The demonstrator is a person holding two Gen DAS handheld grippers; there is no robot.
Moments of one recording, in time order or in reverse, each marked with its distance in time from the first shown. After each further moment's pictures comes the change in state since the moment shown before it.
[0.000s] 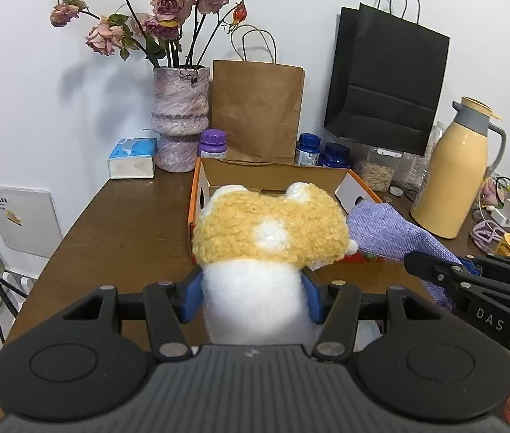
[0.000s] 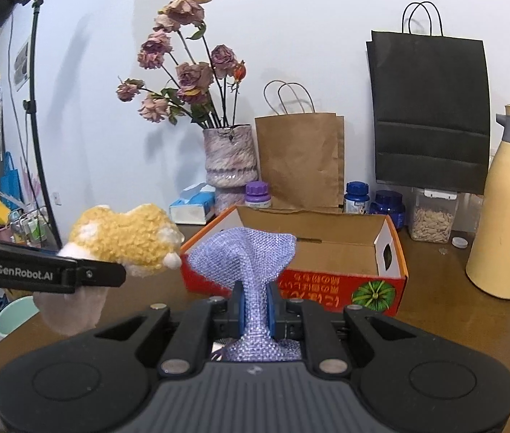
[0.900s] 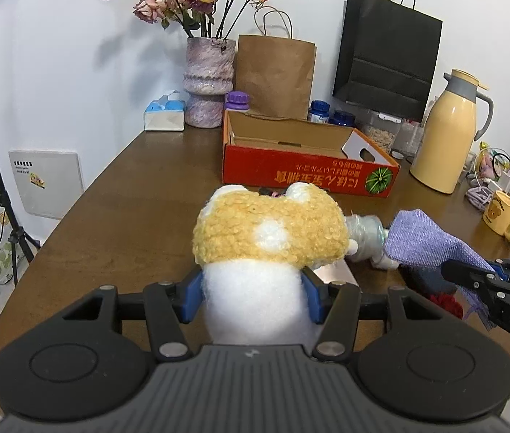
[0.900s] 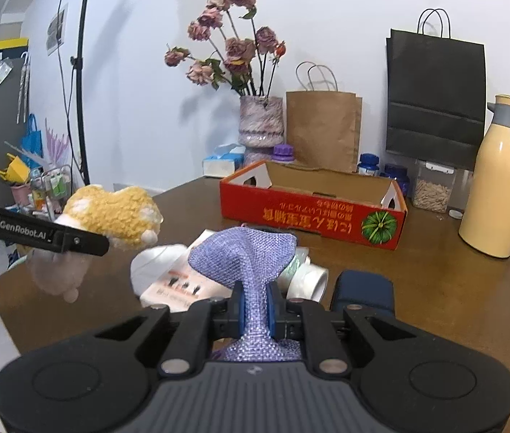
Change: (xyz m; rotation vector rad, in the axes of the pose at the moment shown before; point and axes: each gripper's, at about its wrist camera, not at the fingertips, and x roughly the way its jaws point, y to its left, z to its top) left arm -0.082 0.022 -0.101 -0.025 0.030 0.031; right arm -0.094 0.036 -0.090 -0.093 0.040 0.026
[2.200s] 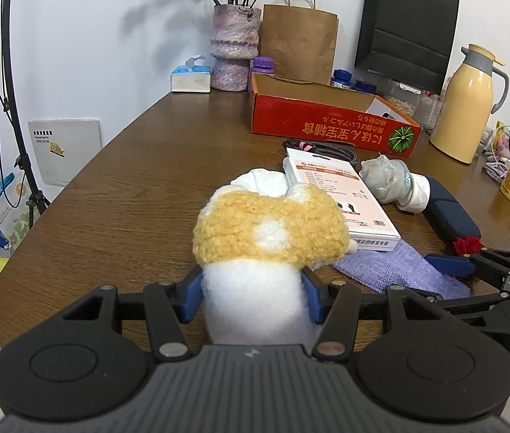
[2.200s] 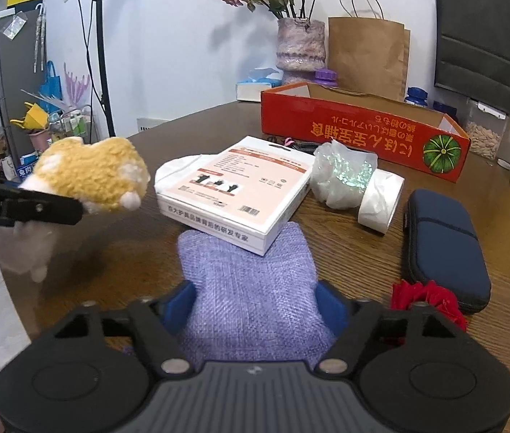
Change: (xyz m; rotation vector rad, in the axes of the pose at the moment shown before) left arm -0.008 0.020 -0.059 -0.020 0.062 0.057; right arm 0.059 0.033 -0.048 -0.043 0.212 0.092
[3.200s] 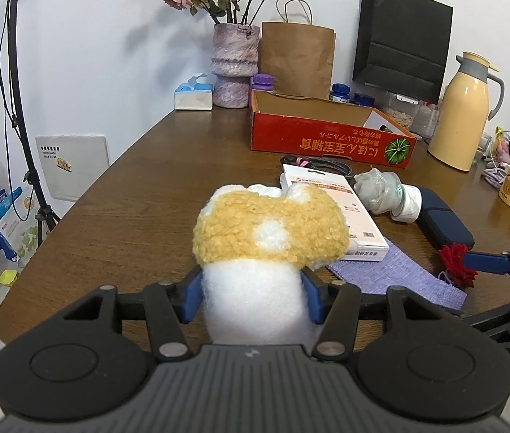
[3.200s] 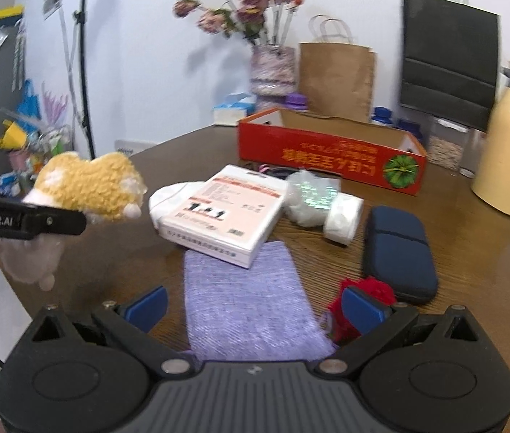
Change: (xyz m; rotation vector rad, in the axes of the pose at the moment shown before) left arm -0.019 -0.009 0.002 0.013 -0.044 0.024; right arm -0.042 0.013 0.003 0.026 -0.057 -0.088
